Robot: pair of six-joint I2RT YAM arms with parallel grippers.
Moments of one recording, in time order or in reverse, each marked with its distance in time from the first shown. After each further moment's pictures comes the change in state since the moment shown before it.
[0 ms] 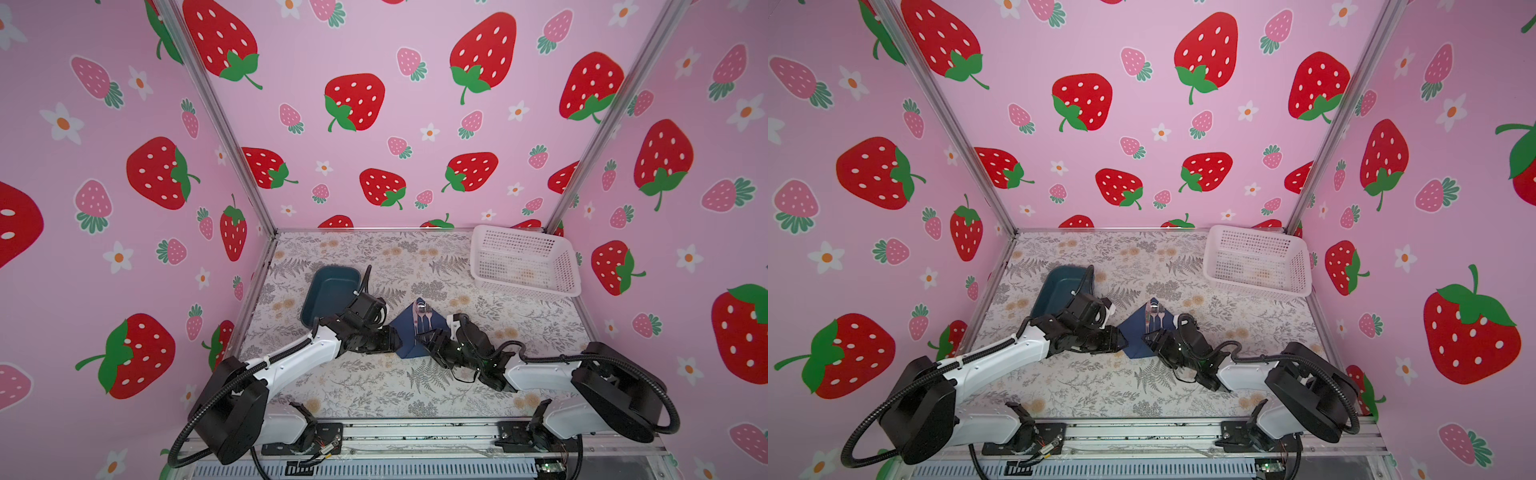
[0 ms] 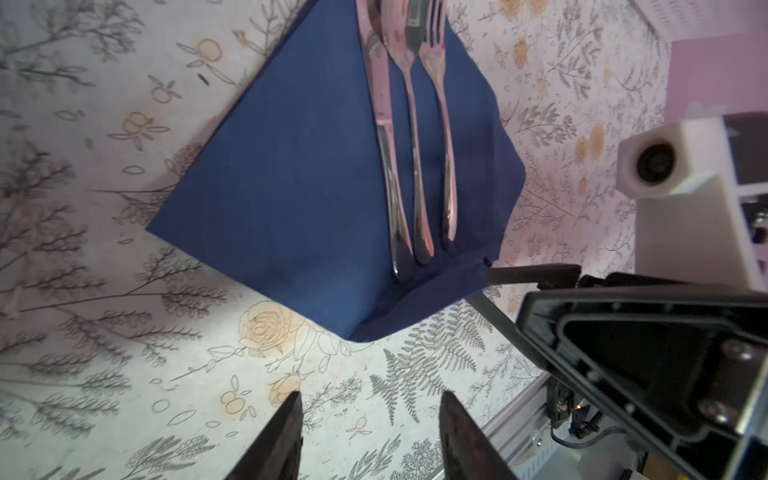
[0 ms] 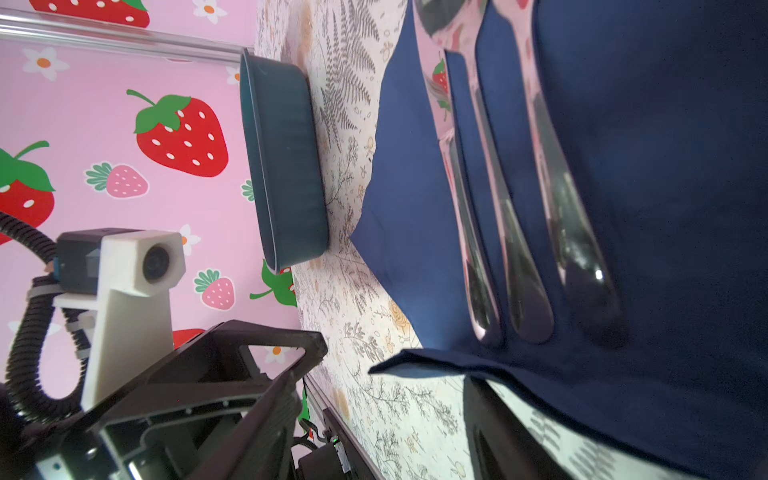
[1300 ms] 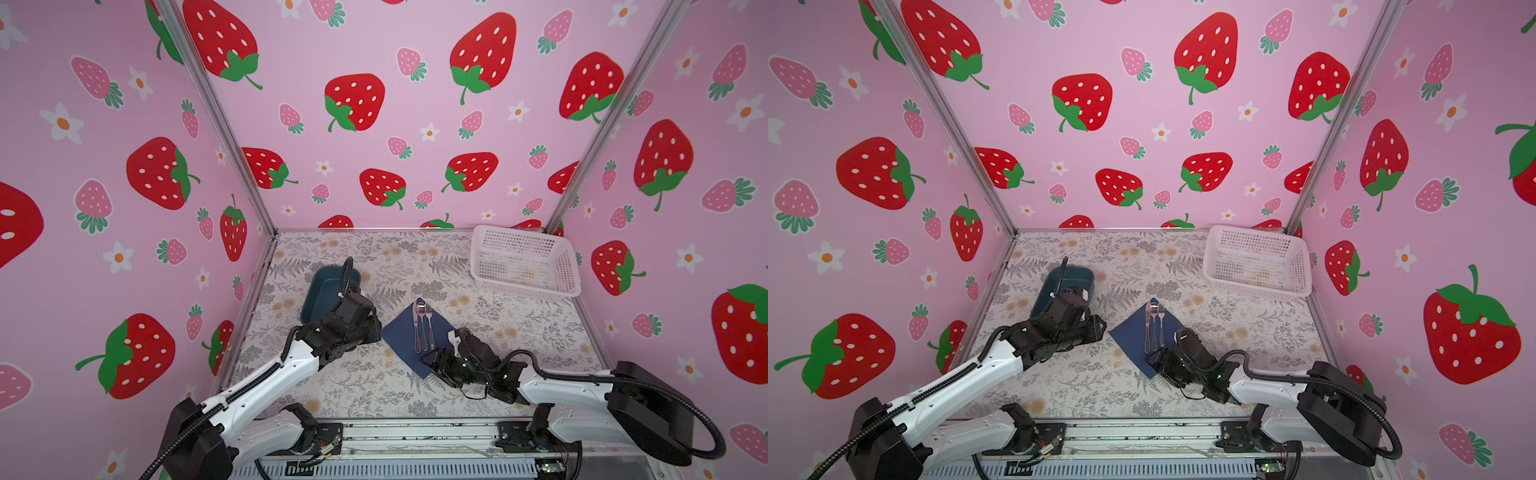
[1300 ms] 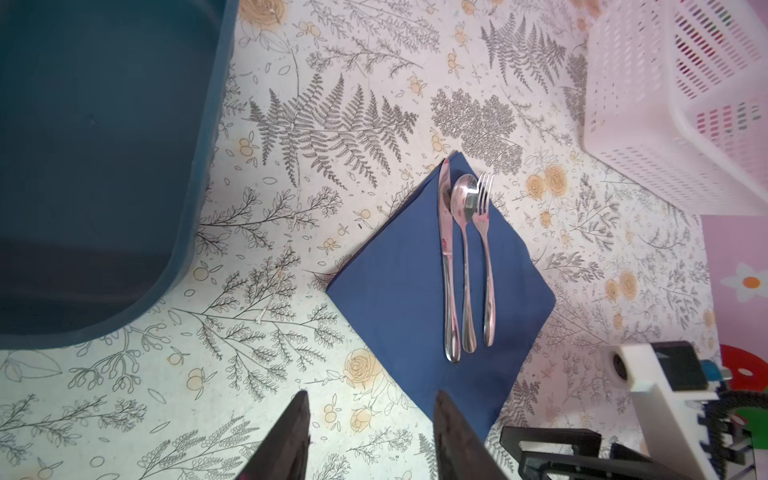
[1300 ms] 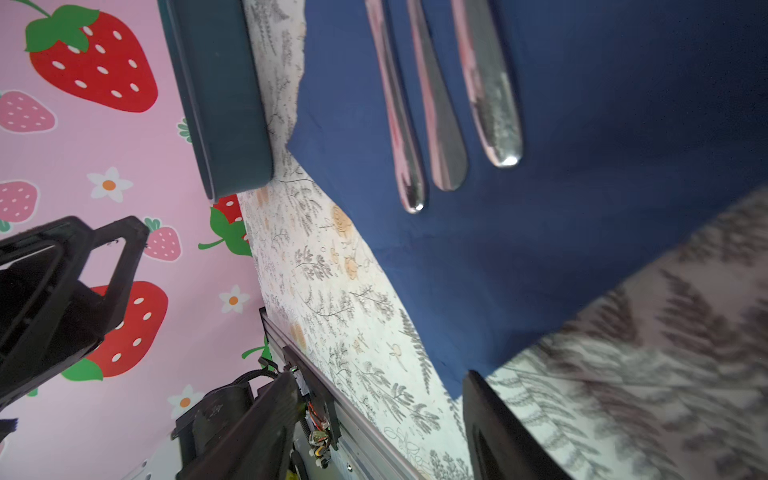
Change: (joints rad) left arm -0.019 -0.262 0.002 -0.135 -0.445 -0.129; right arm 0.139 -0.175 -0.082 -0.241 0.000 0.037
